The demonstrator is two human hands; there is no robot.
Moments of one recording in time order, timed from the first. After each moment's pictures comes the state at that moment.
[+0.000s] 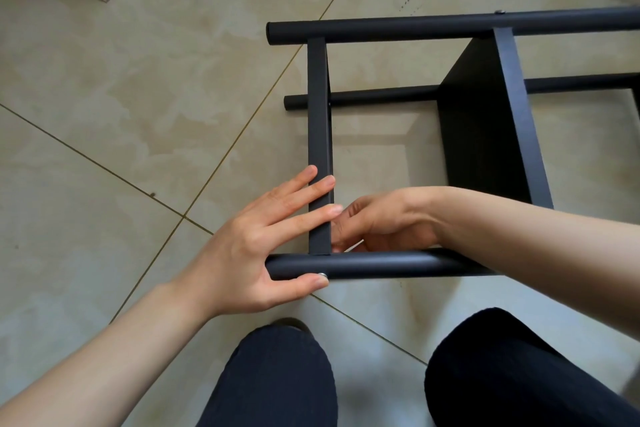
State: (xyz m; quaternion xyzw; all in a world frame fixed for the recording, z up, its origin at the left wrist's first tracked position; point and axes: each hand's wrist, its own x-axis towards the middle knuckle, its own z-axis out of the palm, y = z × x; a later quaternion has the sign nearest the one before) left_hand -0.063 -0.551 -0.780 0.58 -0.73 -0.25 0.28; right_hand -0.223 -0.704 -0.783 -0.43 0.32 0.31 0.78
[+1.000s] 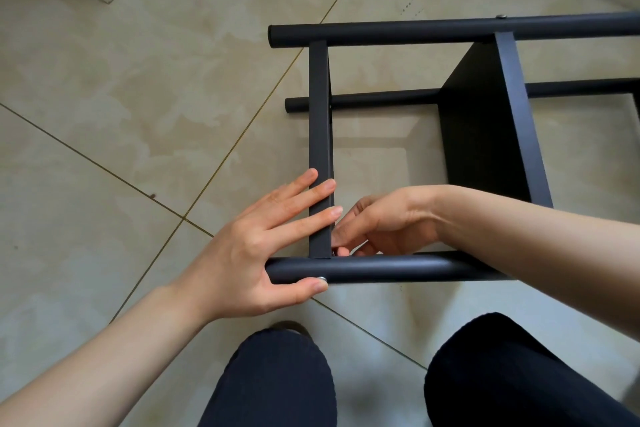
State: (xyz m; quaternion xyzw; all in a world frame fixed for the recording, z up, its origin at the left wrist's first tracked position) left_hand -0.062 -0.550 -0.780 0.58 -0.73 -0.24 0.27; right_hand -0.223 -0.714 -0.787 -0.44 0.31 0.35 0.77
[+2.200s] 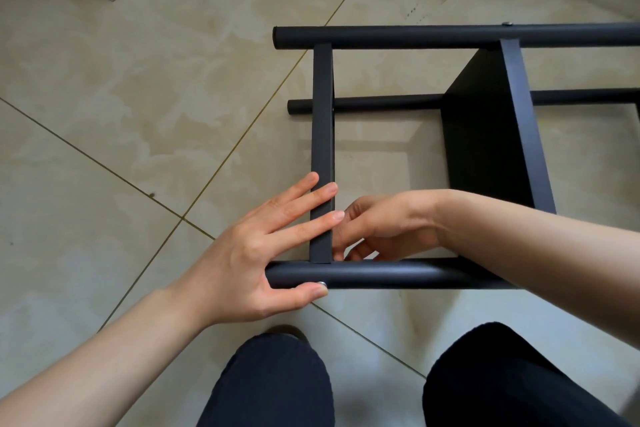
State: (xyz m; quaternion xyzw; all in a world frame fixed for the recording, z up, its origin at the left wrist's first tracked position) left_hand -0.063 -0.549 -0.782 0.58 -0.72 -0.26 0.28; right_hand -0.218 -0.712 -0.780 -0.50 0.30 0.34 0.74
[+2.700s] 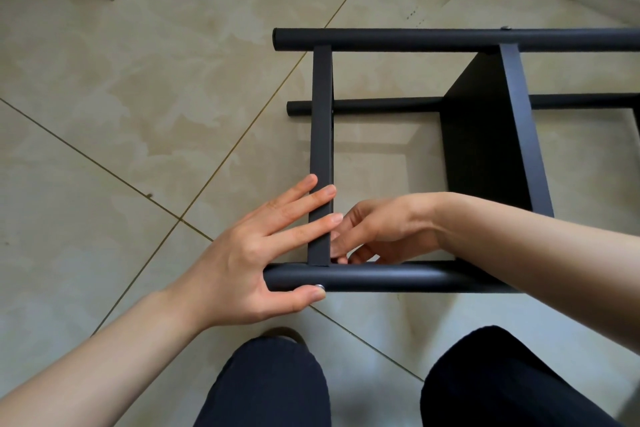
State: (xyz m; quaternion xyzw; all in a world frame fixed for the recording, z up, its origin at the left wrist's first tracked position) left_hand -0.063 -0.549 -0.784 0.58 -0.72 -0.26 0.28; right_hand -0.219 -0.714 -0.783 -0.48 0.30 0.35 0.74
